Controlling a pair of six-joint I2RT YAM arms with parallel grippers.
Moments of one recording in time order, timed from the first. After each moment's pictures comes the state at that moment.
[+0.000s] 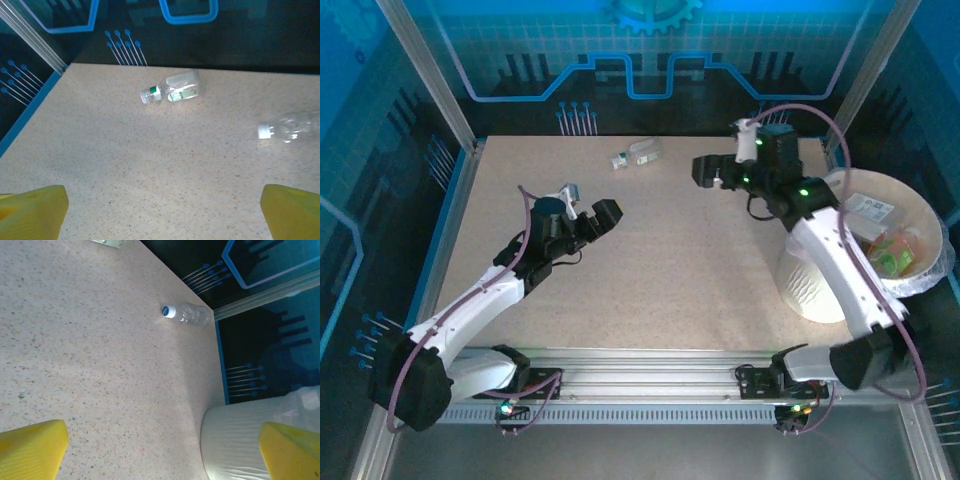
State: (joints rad) left arm -0.42 1.14 0.77 -0.05 0.19 -0.96; right arm 0.33 1.38 1.46 -0.61 -0.13 0.26
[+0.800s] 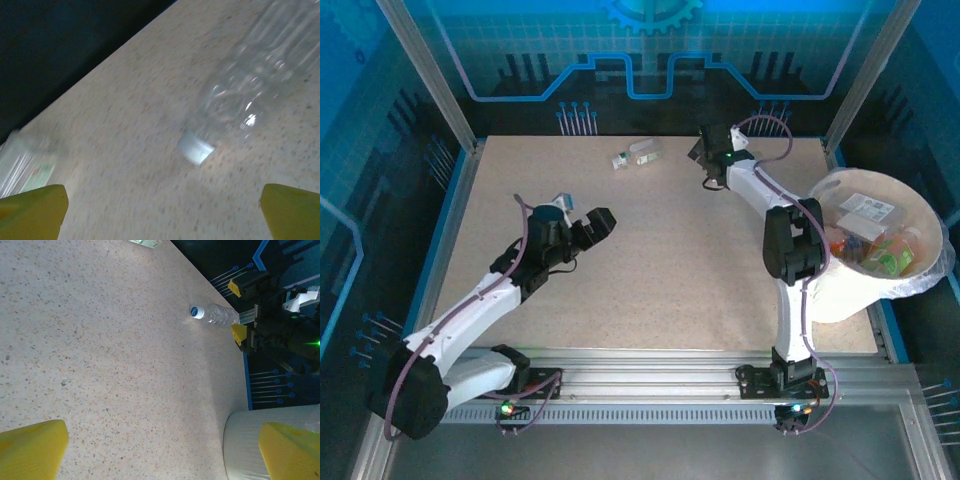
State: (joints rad) left arm -0.41 1.09 0.72 -0.12 0.13 -0.95; right arm 0.28 2.16 1.81 -0.47 0.37 0.90
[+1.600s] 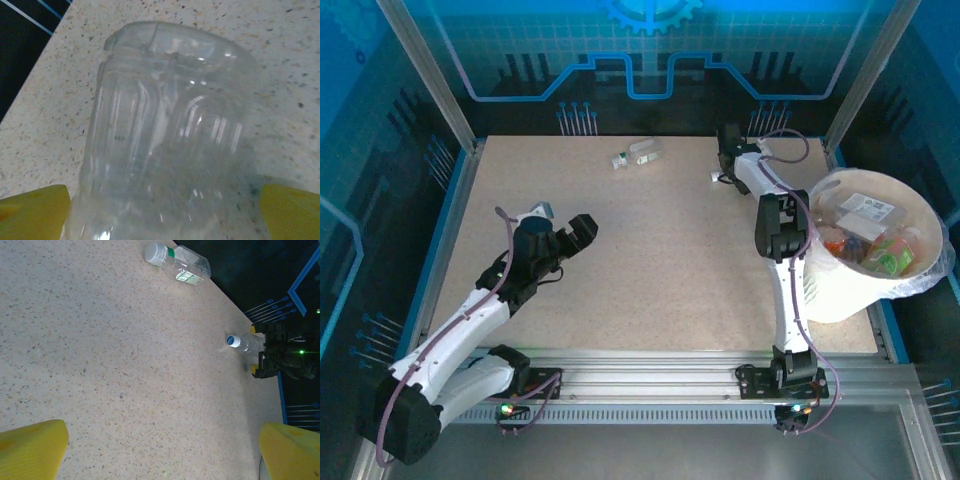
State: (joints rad) left arm -0.38 0.95 0.65 -0.23 -0.04 -0.92; right arm 0.14 2.52 2.19 -0.69 0.48 1.14
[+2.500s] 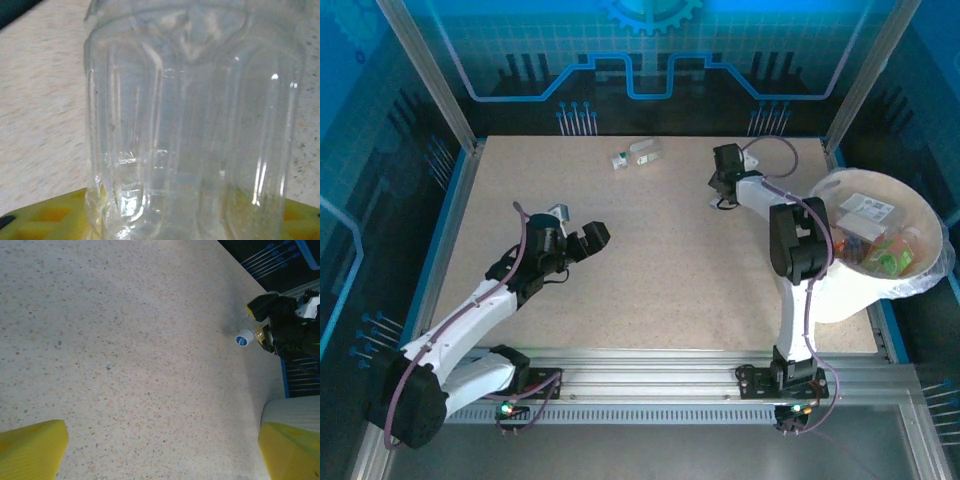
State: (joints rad) left arm -0.37 1.04 0.66 -0.19 0.14 -0.84; right arm 0.23 2.09 1.51 -0.29 0.35 0.71
